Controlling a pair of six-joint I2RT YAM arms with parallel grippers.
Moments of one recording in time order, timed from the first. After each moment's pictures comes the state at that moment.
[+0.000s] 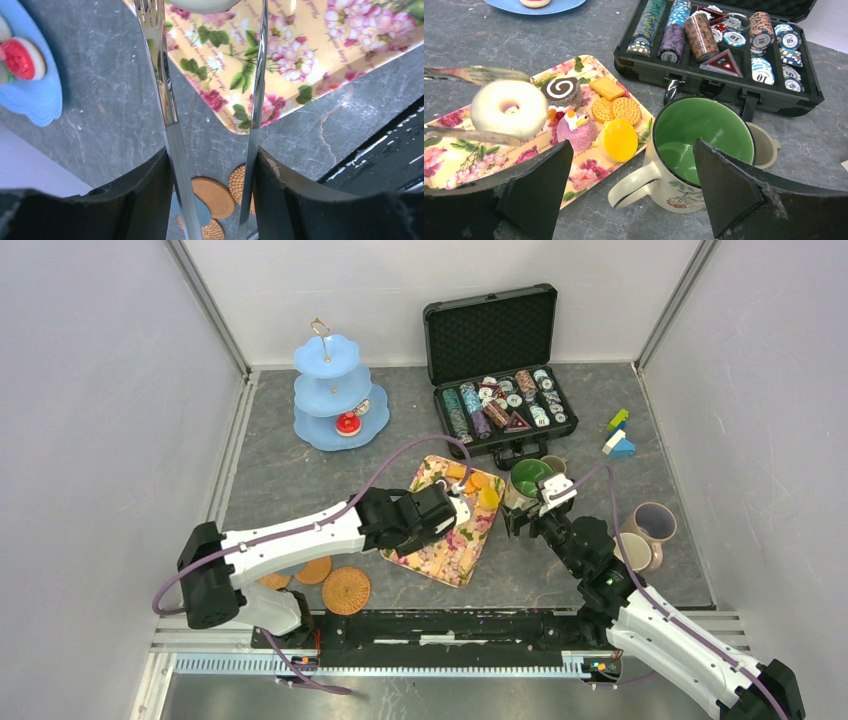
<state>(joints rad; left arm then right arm) -1.13 1.41 1.15 -0.92 -0.37 0.15 0.68 0.55 0.22 0.23 0.19 -0.05</state>
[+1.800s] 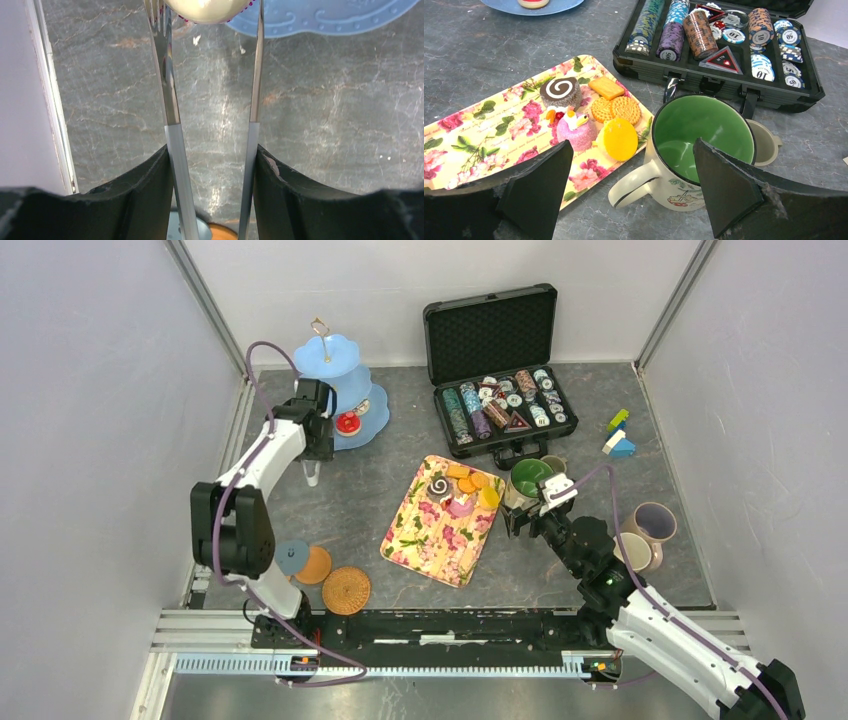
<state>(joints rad) -0.14 1.64 1.29 -0.73 -0.33 -0.12 0.68 0.54 0.21 0.23 0.20 -0.04</state>
